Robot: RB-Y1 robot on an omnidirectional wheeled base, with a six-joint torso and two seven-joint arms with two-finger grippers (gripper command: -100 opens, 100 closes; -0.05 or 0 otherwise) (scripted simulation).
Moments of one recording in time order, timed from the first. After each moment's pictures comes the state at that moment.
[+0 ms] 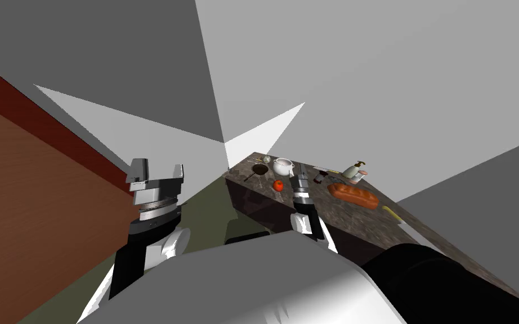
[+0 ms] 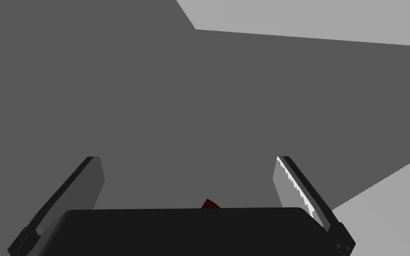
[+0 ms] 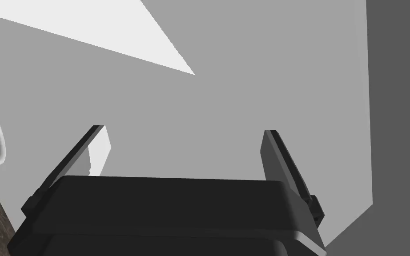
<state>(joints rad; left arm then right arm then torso) 0.45 0.05 0.03 -2.32 0.06 -0.54 -0.02 0.49 -0.03 -0.05 -2.27 -0.02 -0.36 -0.10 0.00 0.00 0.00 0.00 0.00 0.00</state>
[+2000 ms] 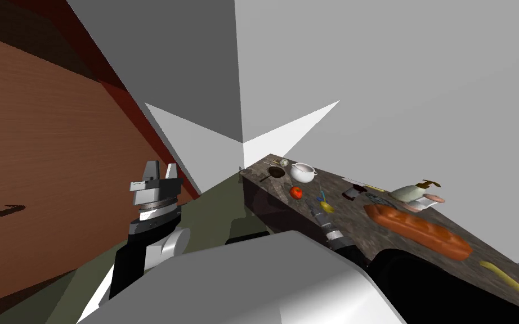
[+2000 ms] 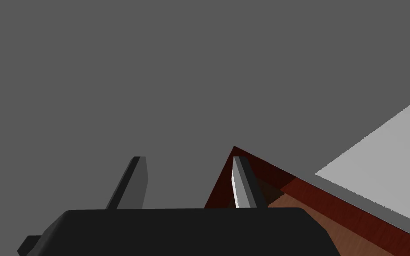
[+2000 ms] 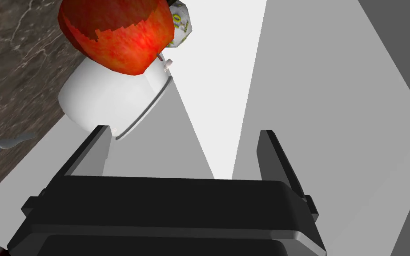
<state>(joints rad) 0.45 0.05 0.03 -2.32 0.06 -0.54 -0.02 0.99 -0.43 -0.22 -2.02 0.10 -0.43 0.11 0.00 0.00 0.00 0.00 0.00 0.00</state>
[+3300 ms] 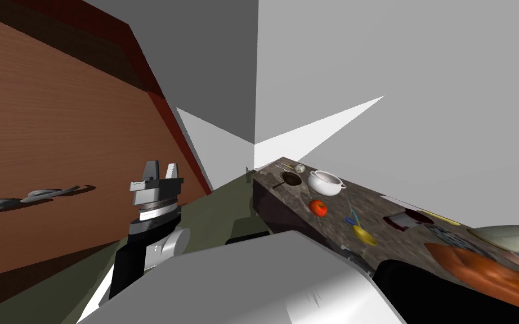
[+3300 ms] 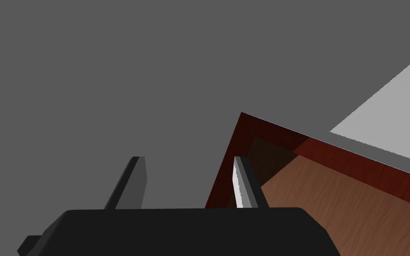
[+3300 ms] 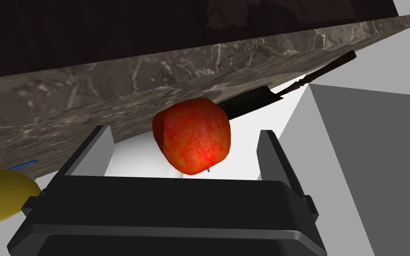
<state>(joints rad) 0.45 0.05 0.03 -2.32 0.06 -0.54 -0.02 1.31 -0.66 -0.25 -1.81 0.17 -0.51 0.21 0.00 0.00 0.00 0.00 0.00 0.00</state>
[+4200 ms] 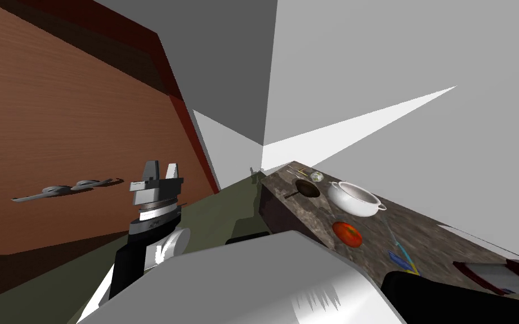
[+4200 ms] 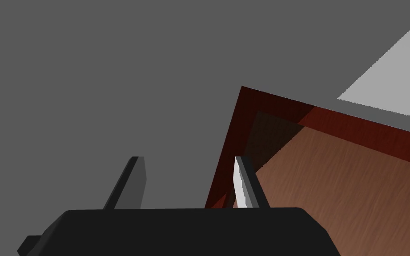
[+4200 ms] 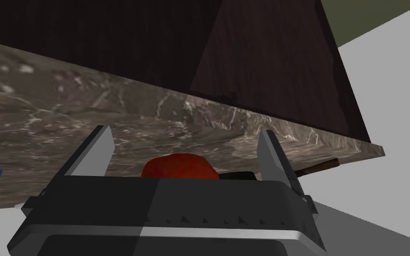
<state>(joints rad) 0.45 0.05 0.03 -2.32 0.06 -0.54 -0.02 1.54 -0.84 -0.25 -1.67 0.22 -0.54 0.27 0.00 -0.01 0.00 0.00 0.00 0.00</state>
